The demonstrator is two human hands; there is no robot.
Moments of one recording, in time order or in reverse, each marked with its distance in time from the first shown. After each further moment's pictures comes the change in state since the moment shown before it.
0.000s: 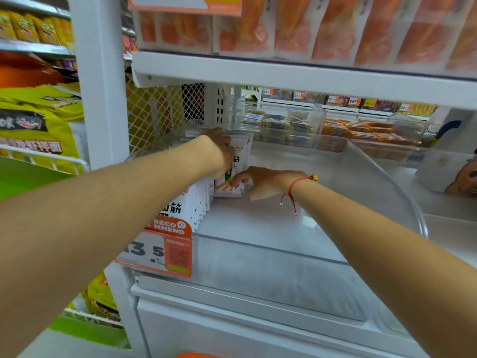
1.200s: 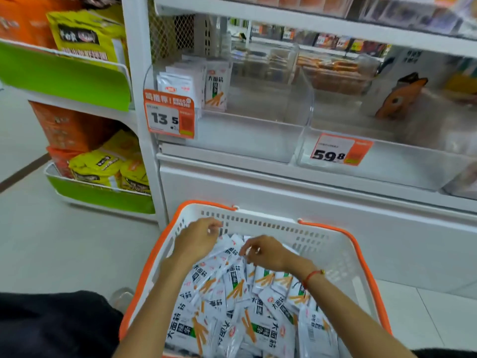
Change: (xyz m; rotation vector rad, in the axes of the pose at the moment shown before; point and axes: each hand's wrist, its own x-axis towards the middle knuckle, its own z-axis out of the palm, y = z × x) left_hand -0.265 0.281 0.087 -1.676 -0.007 -0.265; right_hand -0.293 -0.032 0.267 0.482 -0.124 0.061
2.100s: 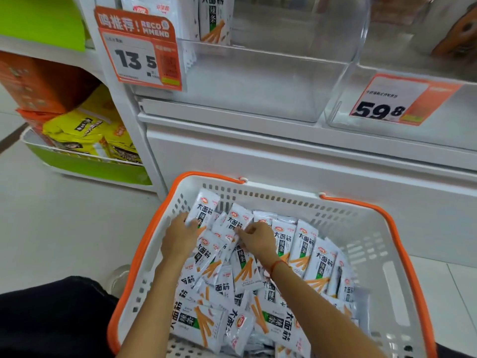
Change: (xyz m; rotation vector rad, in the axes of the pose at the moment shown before) left_hand 0.020 -0.066 0.049 -0.167 0.175 -0.413; right_hand 0.083 0.035 0.092 0.478 0.370 0.434
